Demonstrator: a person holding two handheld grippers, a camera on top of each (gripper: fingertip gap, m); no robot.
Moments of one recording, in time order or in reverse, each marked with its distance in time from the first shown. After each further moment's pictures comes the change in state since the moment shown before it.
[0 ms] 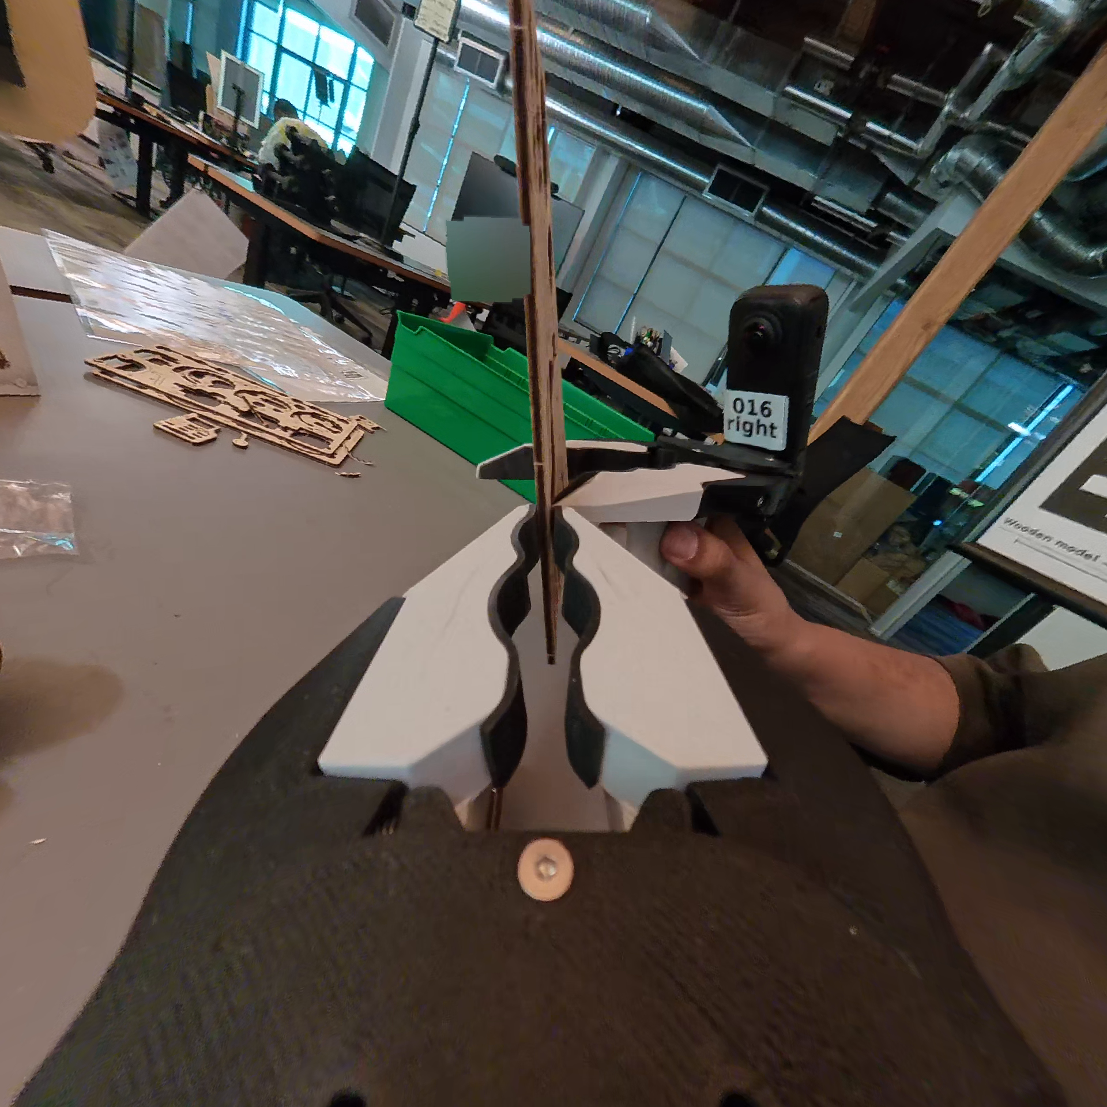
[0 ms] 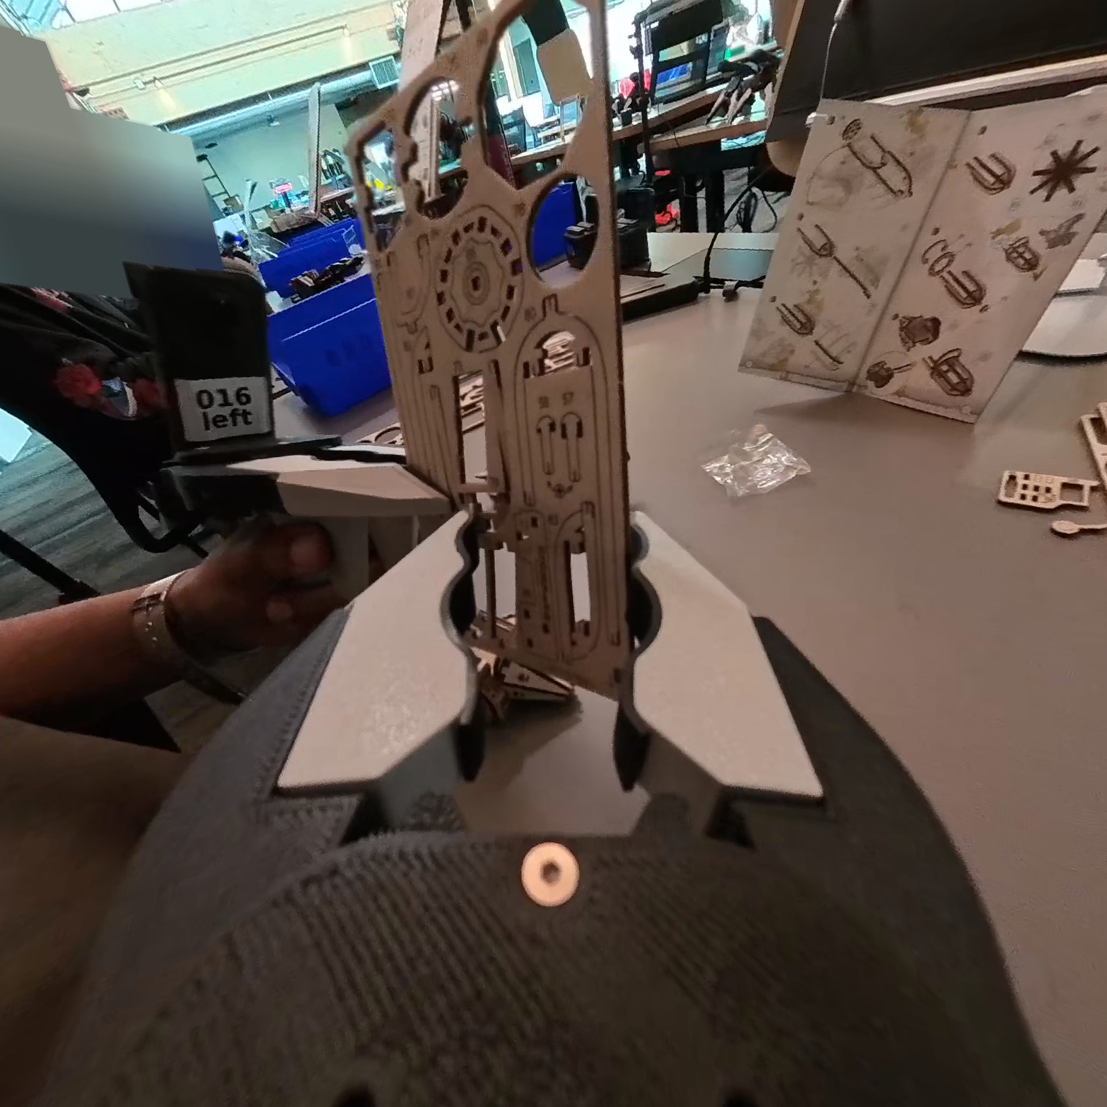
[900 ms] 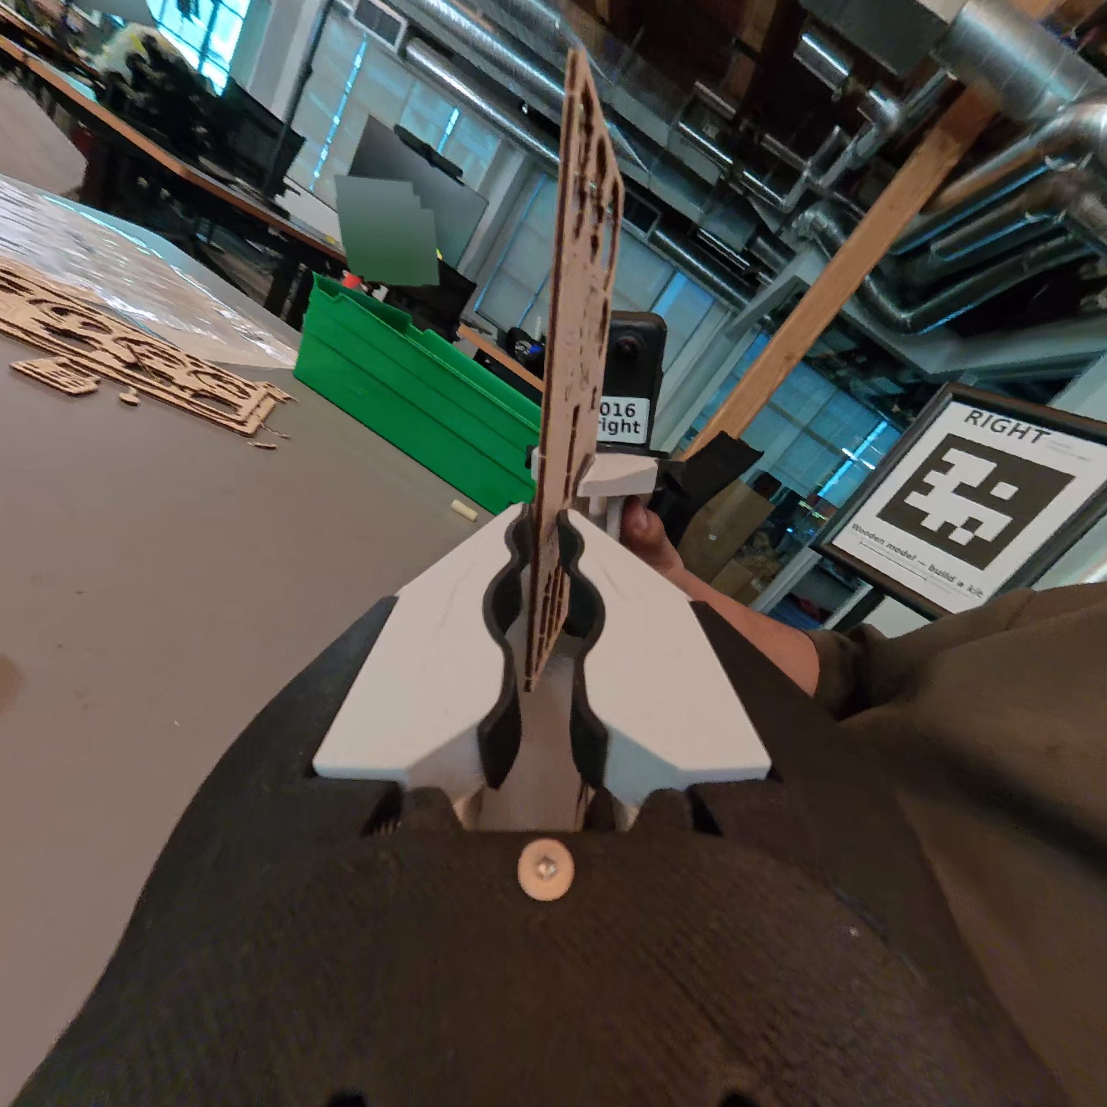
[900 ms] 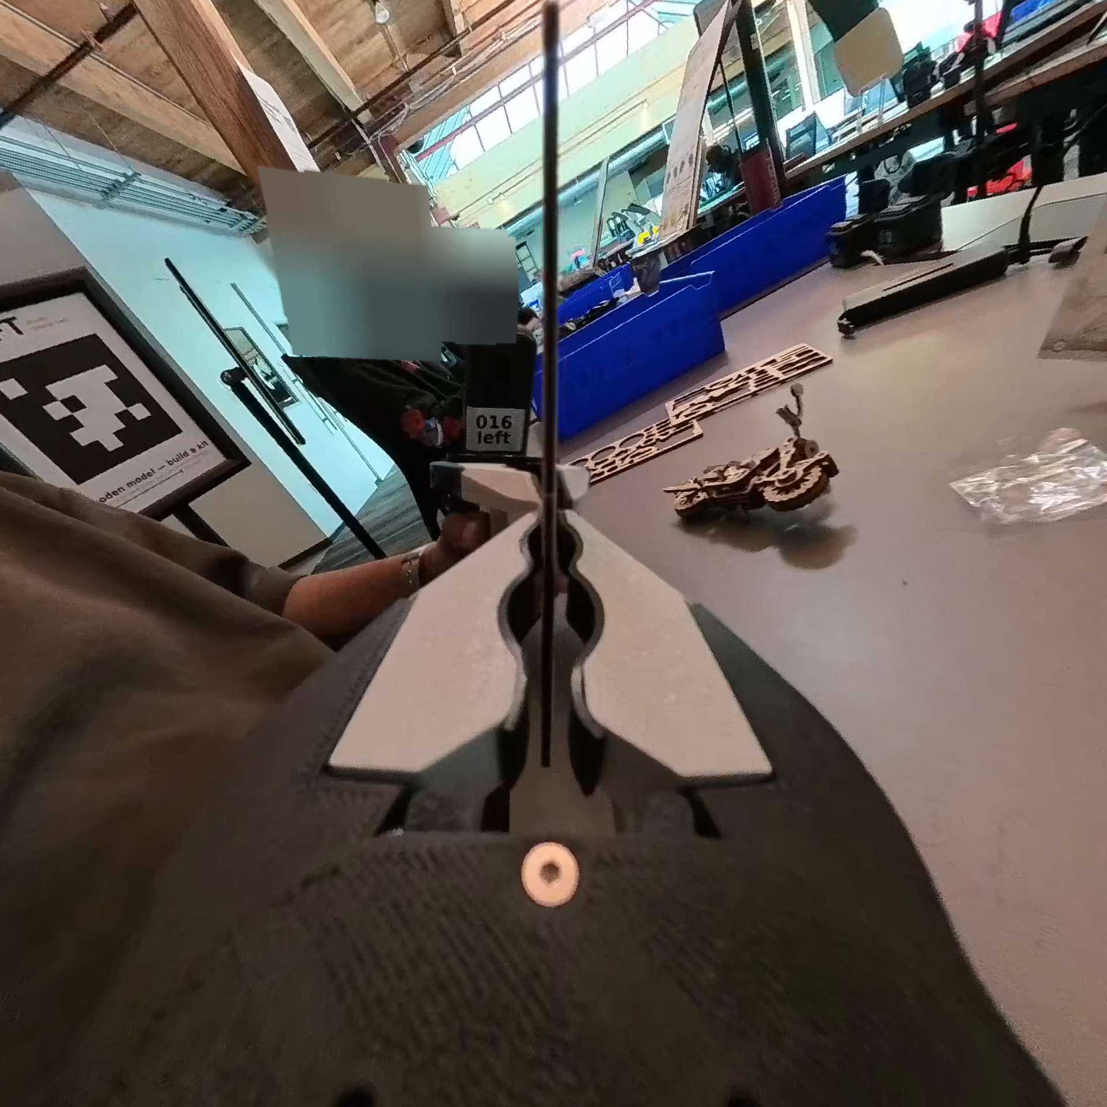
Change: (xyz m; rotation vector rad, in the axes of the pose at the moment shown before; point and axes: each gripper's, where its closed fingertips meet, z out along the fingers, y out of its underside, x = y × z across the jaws) left arm 0.001 0.003 -0.010 -0.007 0.172 -0.141; right arm -0.031 -0.003 -0.010 0.045 -0.471 0.185
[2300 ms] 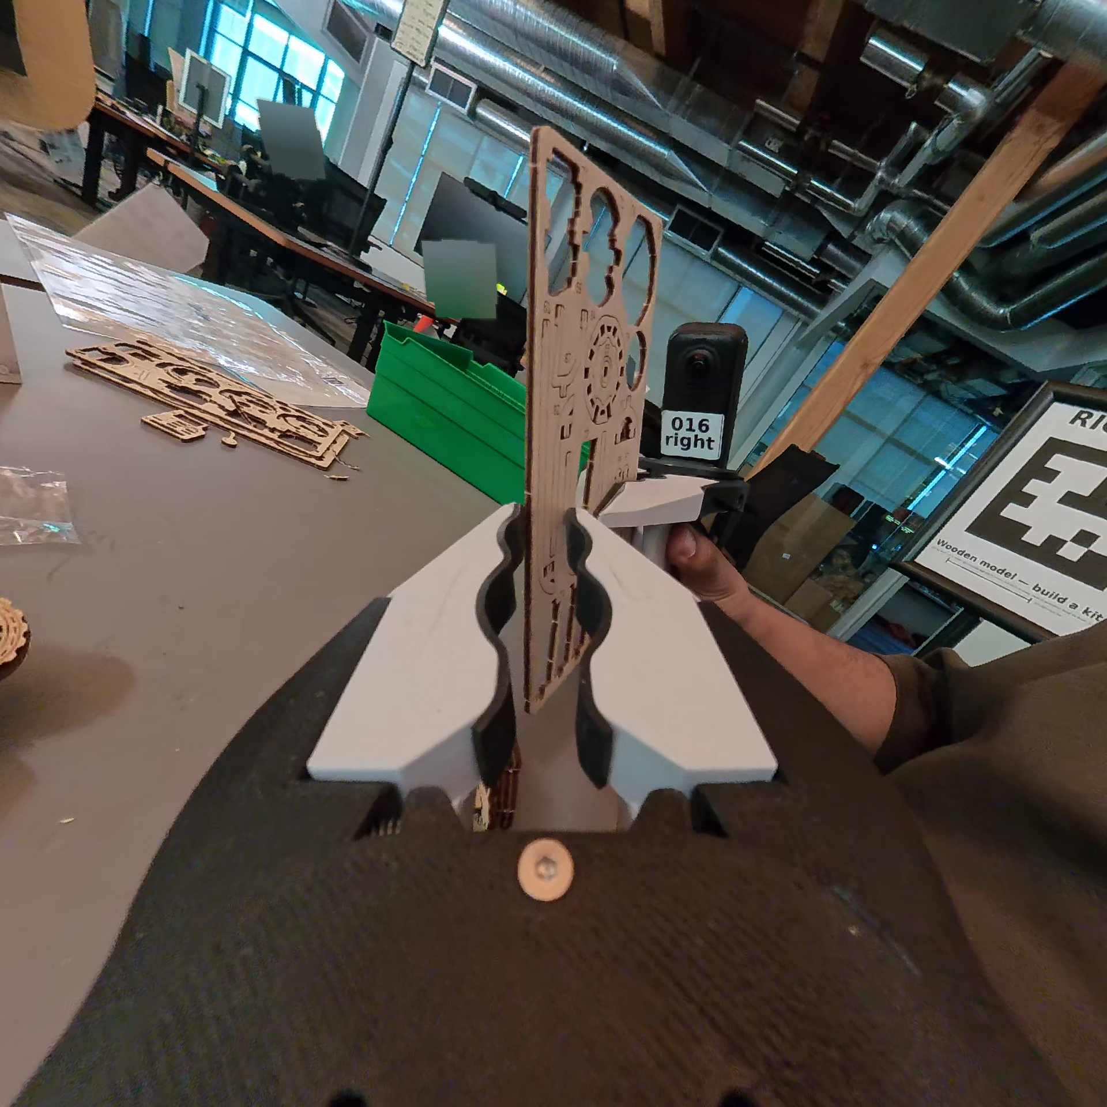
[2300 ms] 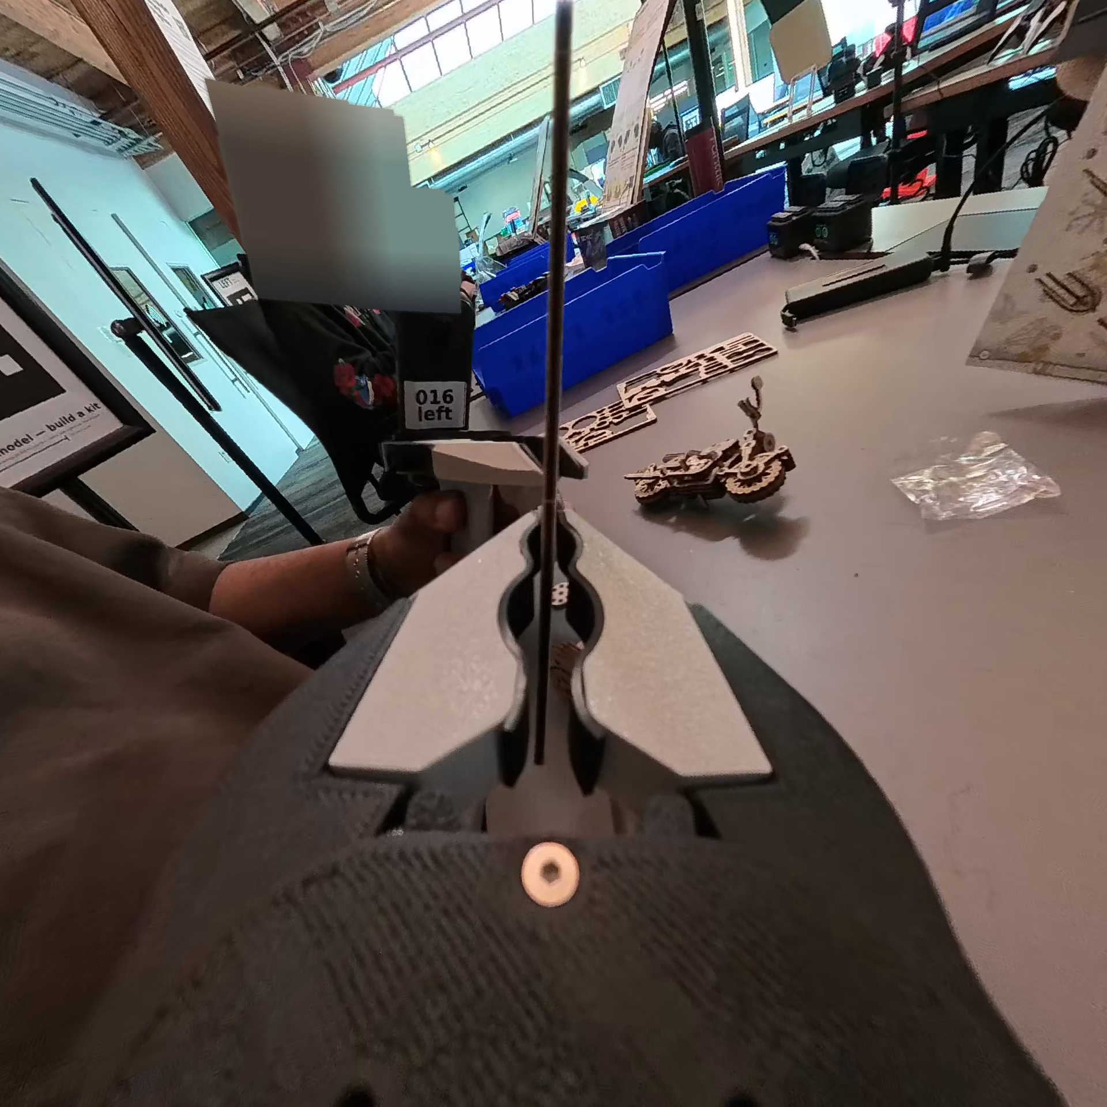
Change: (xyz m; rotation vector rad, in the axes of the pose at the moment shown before) left arm -0.008 -0.010 -0.005 0.043 -0.109 0.081; right arm 0.002 0.003 0.006 -0.052 0.115 -0.076
